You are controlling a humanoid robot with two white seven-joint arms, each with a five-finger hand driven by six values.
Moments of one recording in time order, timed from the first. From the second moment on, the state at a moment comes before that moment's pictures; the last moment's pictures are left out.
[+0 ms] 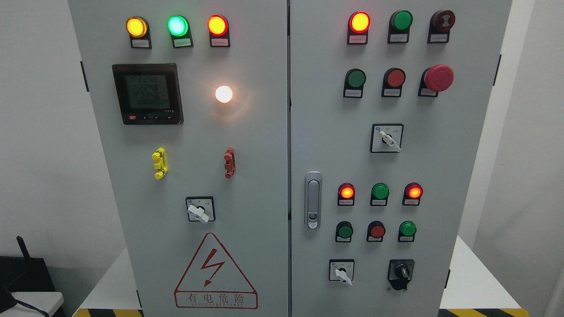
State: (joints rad) left arm 0.22 0.05 0.71 -1.04 -0.05 -0.12 -0.14; right arm 0.08 0.12 0.06 -0.14 0.00 0.09 -0.04
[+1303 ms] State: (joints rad) left arm 0.09 0.03 0.13 -0.13 -0.06 -0.02 -0.18; right arm 0.08 0.12 0.06 -0.14 0.00 0.09 -0.04
